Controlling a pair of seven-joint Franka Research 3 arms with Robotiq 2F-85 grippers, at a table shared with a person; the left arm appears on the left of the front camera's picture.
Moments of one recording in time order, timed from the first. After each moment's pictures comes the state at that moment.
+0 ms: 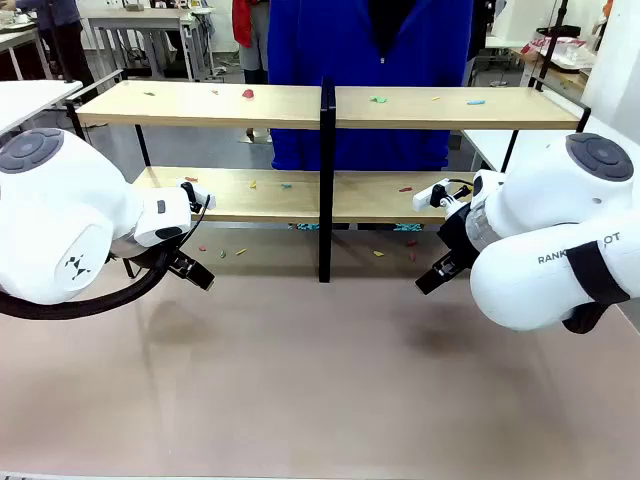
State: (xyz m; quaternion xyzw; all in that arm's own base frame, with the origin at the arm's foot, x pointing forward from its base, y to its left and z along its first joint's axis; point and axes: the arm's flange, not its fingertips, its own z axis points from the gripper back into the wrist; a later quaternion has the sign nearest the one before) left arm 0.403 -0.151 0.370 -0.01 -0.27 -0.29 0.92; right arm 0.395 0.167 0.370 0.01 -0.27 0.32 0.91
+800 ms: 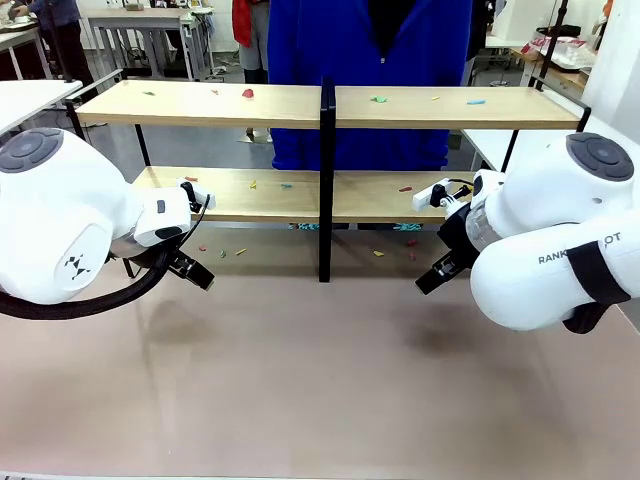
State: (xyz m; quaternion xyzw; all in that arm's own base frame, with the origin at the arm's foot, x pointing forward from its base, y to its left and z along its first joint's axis) left arm 0.403 -0.151 0.370 -0.01 -0.27 -0.29 0.92; right arm 0.395 0.167 0.370 0.01 -0.27 0.32 0.91
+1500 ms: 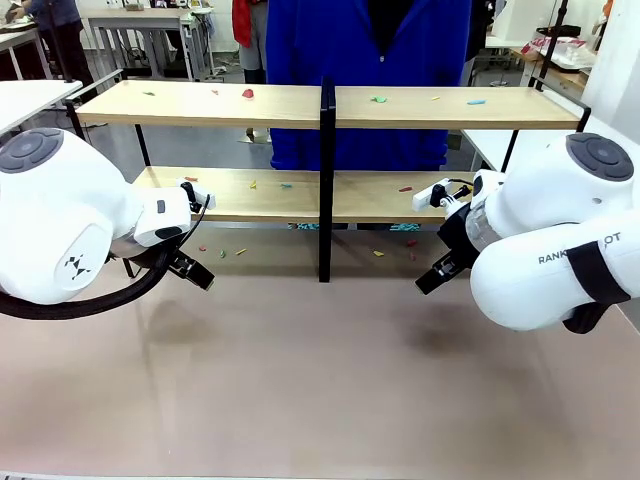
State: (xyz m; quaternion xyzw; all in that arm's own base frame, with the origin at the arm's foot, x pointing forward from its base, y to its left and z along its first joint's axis) left arm 0.403 -0.151 0.370 -0.01 -0.27 -0.29 0.92; right arm 0.395 0.167 0.370 0.01 -0.27 0.32 0.91
